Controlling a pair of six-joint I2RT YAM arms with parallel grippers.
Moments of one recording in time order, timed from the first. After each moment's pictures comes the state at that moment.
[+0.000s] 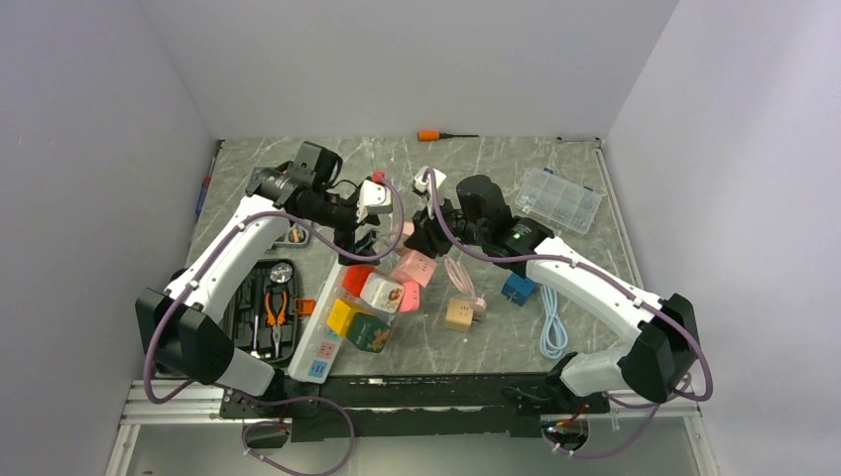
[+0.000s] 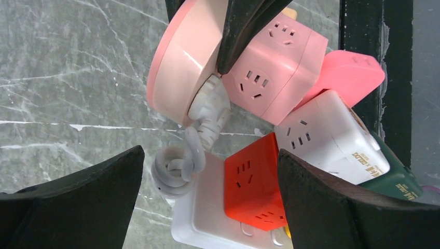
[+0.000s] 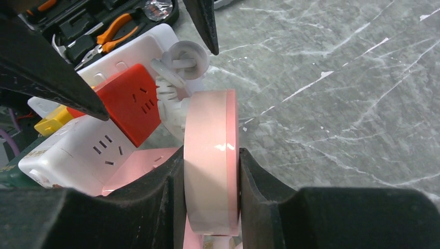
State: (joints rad) left arm -0.42 1.47 1.45 -1.02 0.81 0.86; right arm 0.74 1.34 1.13 -0.25 -0.32 -0.04
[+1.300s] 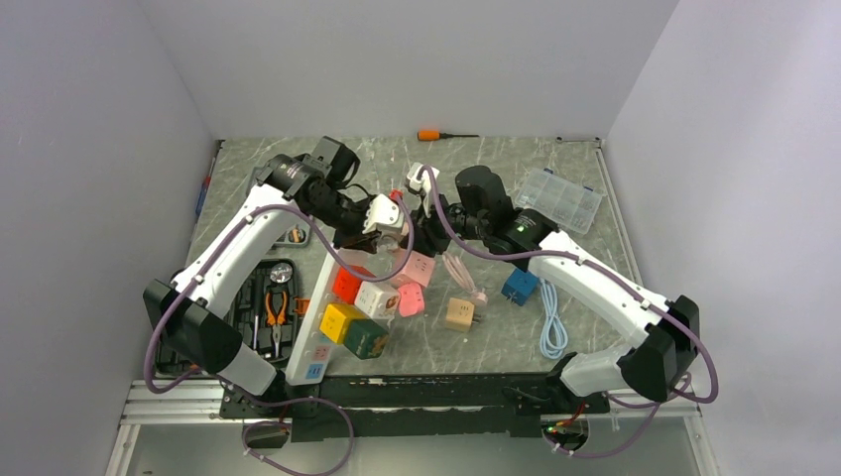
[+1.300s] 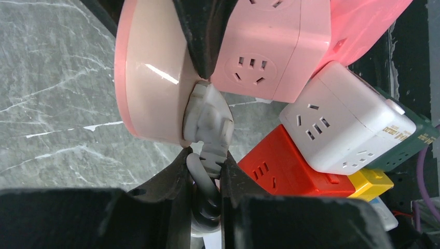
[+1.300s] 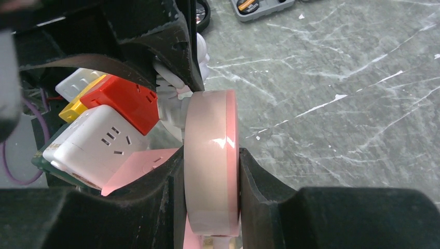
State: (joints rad) left arm -0.51 1.53 1.62 -1.26 0.67 1.09; right arm 0.76 1.35 1.24 -0.36 -0.41 -0.11
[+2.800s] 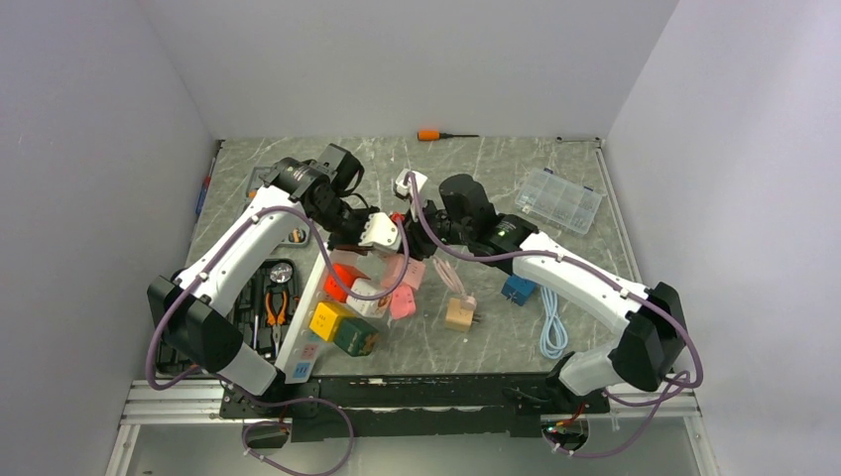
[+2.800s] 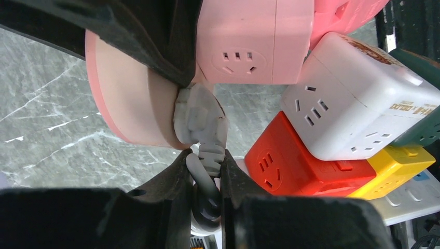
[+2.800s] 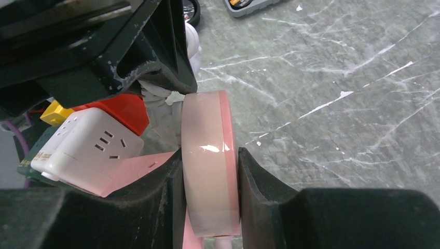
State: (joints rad) left arm -0.55 1.53 1.59 -1.33 0.53 1.31; right arm 0.79 1.42 1.19 -0.26 -0.33 -0.07
